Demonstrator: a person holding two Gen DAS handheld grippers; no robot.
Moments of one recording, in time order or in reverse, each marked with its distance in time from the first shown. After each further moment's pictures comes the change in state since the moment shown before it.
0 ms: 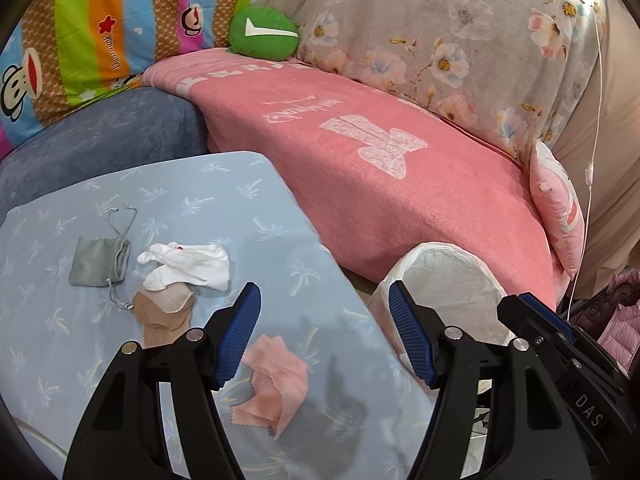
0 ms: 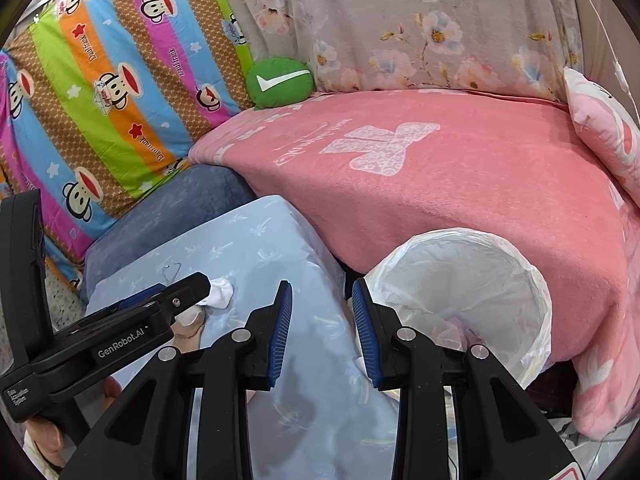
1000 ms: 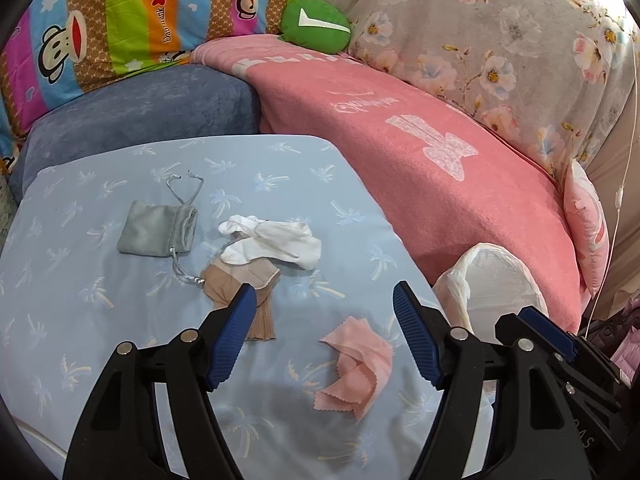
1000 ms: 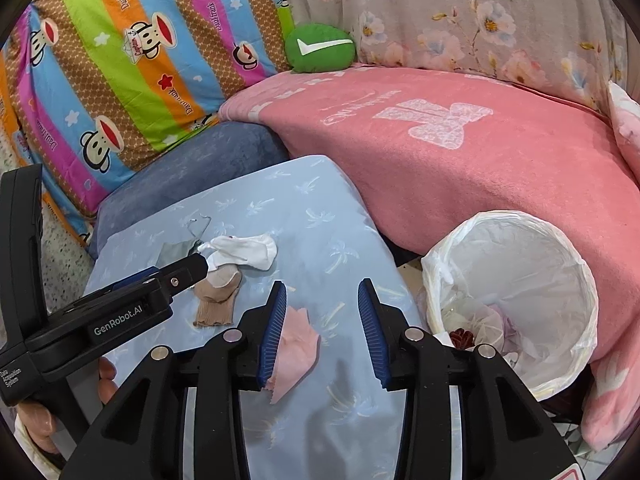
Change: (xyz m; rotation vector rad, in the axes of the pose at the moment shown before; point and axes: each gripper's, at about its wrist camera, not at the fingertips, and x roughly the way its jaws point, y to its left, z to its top) left arm -0.009 0.066 -0.016 -0.102 0.016 0.089; right arm 0.037 0.063 -0.024 -0.111 0.108 0.050
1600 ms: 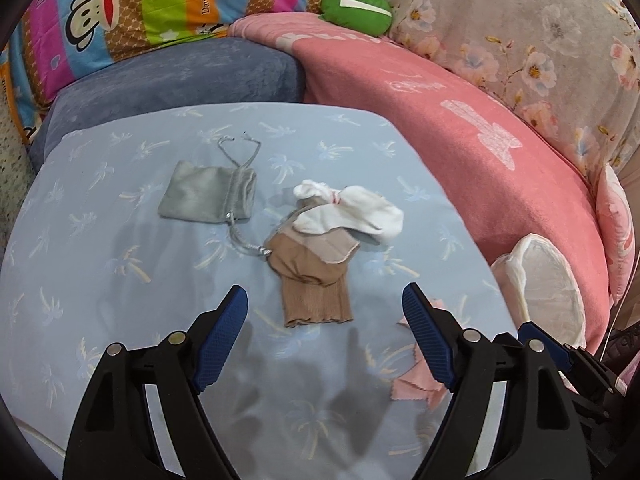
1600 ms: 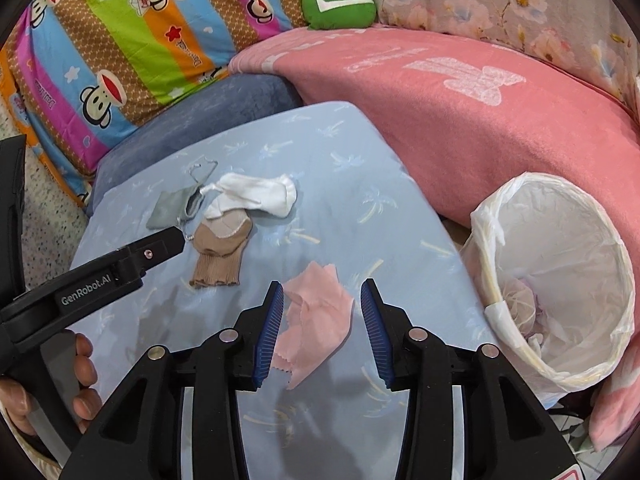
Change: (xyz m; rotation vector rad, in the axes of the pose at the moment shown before) left arm 0.018 0.052 -0.018 -0.062 0.063 0.091; right arm 0.060 0.025 -0.033 -0.053 0.150 0.007
